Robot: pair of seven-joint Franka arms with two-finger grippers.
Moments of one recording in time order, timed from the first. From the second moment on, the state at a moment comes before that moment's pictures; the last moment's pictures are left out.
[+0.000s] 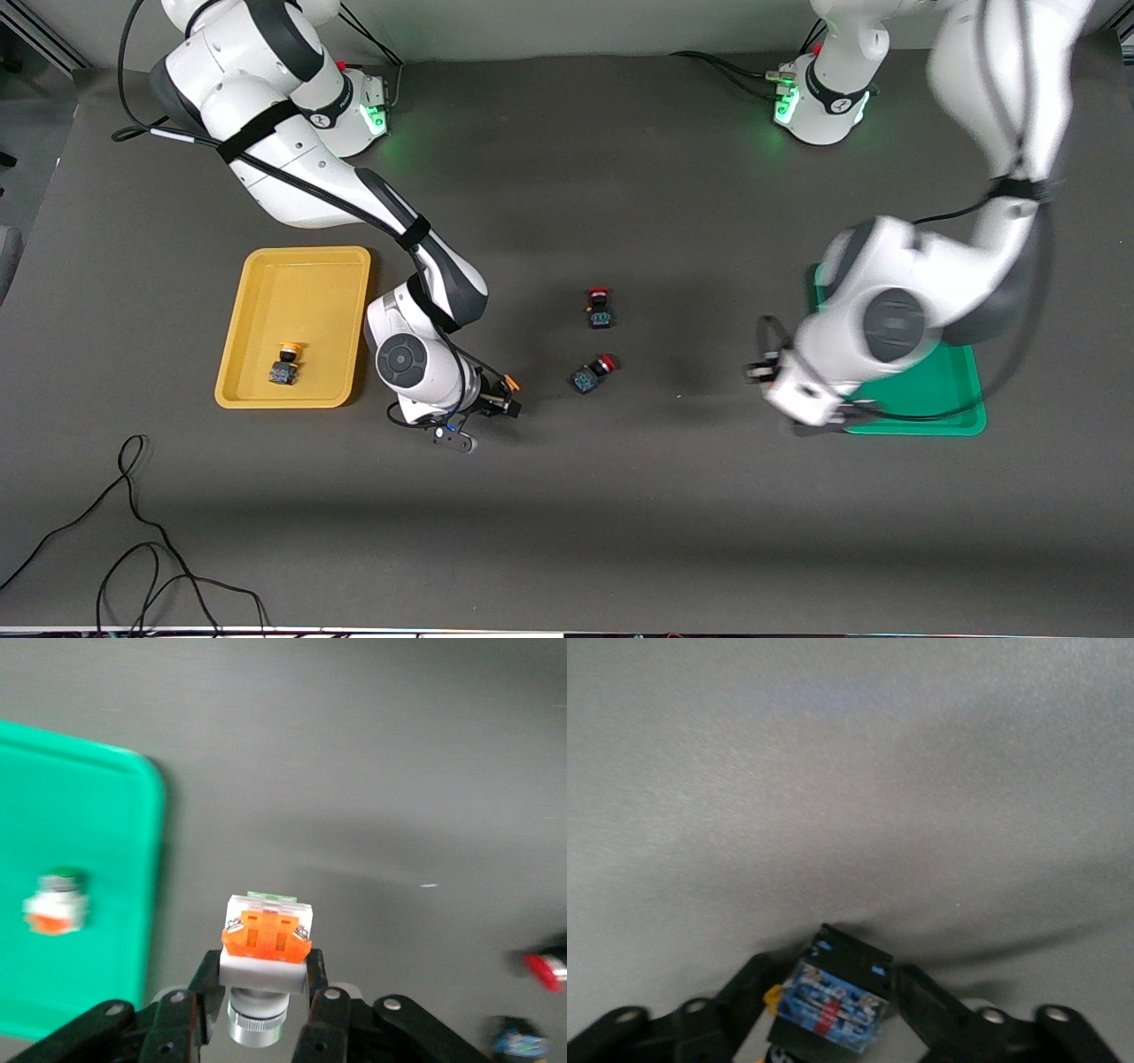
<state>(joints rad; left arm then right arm) 0.15 0.49 -0.47 -1.57 0.18 1.86 -0.57 0.27 0.89 0.24 -1.49 -0.05 2.40 0.86</state>
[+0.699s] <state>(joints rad) 0.56 0.40 -0.46 -2.00 0.27 2.20 -0.13 0.19 0.77 0.23 -1.38 -0.05 2.02 0.76</state>
